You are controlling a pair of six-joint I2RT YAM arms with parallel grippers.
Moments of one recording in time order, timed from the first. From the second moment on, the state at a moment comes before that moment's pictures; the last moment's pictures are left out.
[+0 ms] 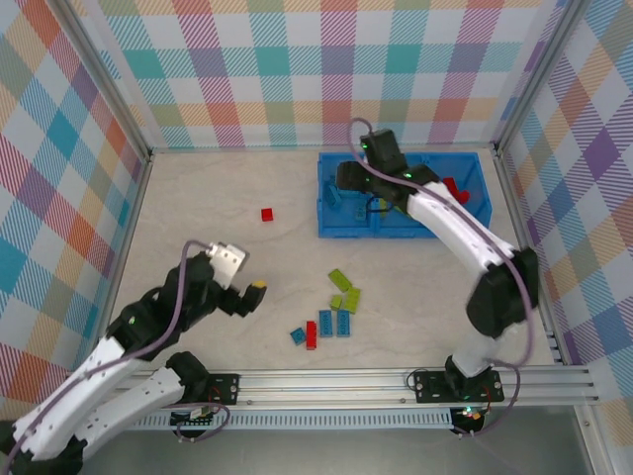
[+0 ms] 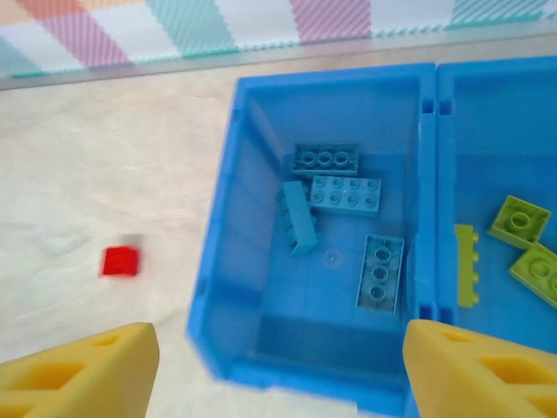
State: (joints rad) left arm -0.73 0.67 0.82 -0.77 -0.24 -0.05; right arm 0.53 1.63 1.56 -0.61 0.09 0.42
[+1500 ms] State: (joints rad) left arm -0.31 2.20 1.68 -0.69 -0.12 -0.55; right arm 0.53 1.19 1.07 -0.54 -0.12 0.45
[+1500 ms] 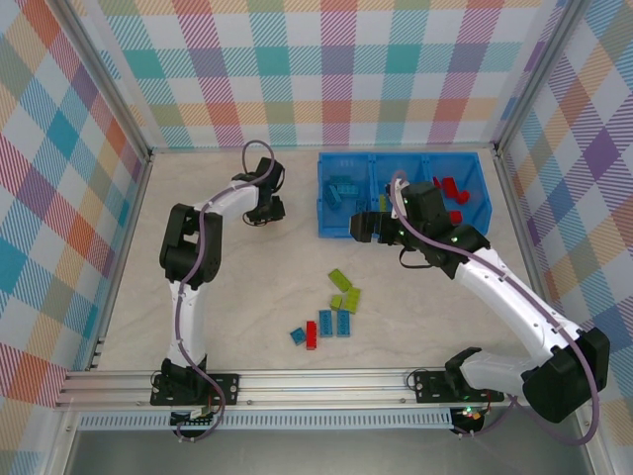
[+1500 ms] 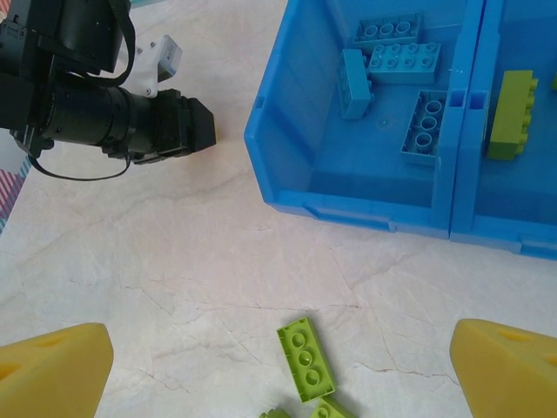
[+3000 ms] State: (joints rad) left arm -0.87 2.60 2.50 -0.15 0.24 -0.38; right arm 0.54 0.62 0.80 -0.58 0.20 0.71
